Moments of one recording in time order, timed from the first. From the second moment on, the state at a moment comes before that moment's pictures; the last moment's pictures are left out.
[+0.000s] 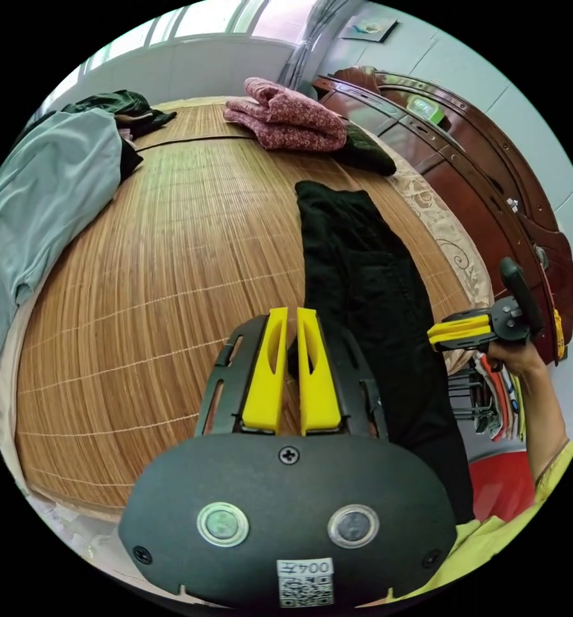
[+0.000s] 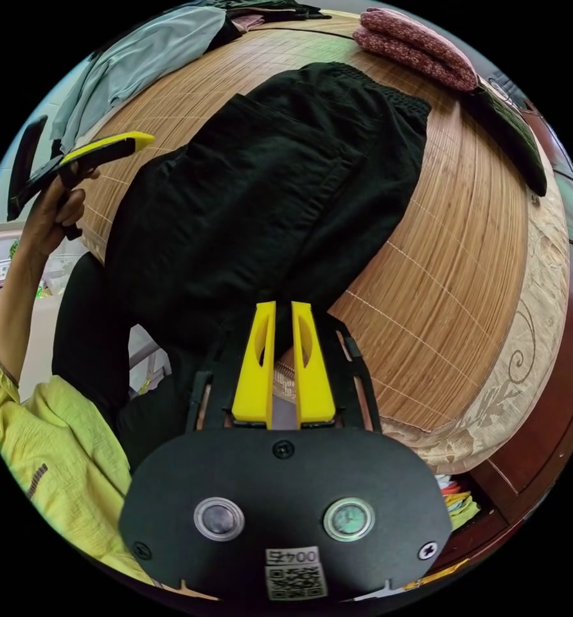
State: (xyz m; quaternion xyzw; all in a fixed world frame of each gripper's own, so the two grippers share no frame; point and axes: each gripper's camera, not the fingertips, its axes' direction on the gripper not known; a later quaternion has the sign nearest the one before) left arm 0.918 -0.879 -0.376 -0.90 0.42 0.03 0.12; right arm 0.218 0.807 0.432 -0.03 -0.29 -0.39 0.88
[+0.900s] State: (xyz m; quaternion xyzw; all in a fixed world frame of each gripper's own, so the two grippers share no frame) left arm 1.032 -0.889 -0.452 -0.83 0.53 0.11 0.10; right arm 0.311 0.717 0.373 0.08 -0.36 -0.30 0.88
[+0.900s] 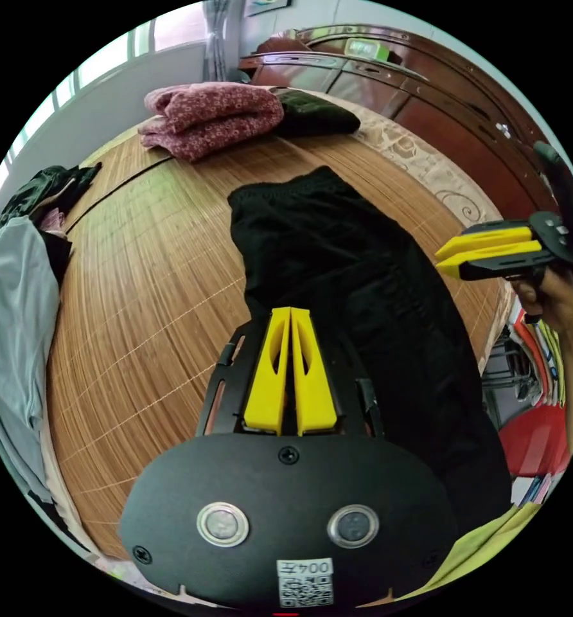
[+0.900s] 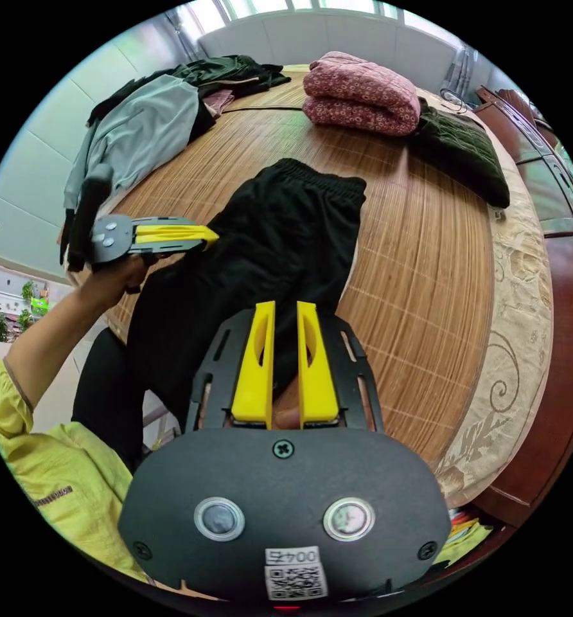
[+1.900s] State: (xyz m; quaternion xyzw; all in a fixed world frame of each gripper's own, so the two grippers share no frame) left arm 0.984 -0.849 -0.419 -0.86 0.47 -0.03 0.18; right arm 0.497 0.704 0.330 0.12 -0.44 -0.22 0.86
